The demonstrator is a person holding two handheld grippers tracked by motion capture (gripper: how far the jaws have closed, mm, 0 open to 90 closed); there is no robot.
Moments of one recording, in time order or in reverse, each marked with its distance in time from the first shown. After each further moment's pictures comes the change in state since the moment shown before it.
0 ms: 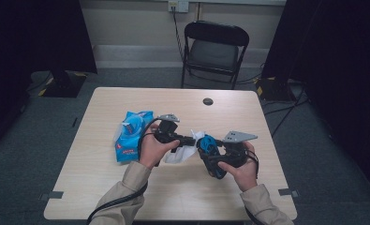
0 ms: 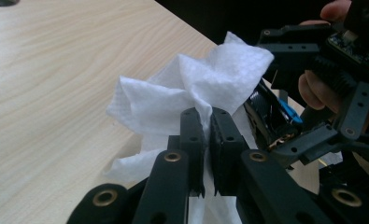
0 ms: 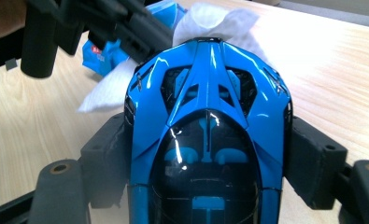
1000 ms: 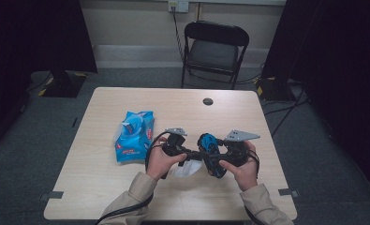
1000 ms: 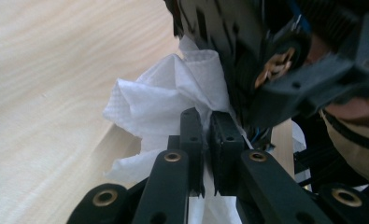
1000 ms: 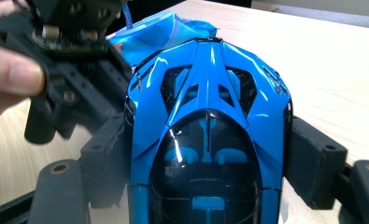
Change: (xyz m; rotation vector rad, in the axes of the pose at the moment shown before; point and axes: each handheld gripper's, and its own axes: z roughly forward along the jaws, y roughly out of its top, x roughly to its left) left arm -0.010 -0.033 0.035 0.032 -0.124 -0.037; right arm -0.004 0.000 -0.001 -0.033 0.012 0.042
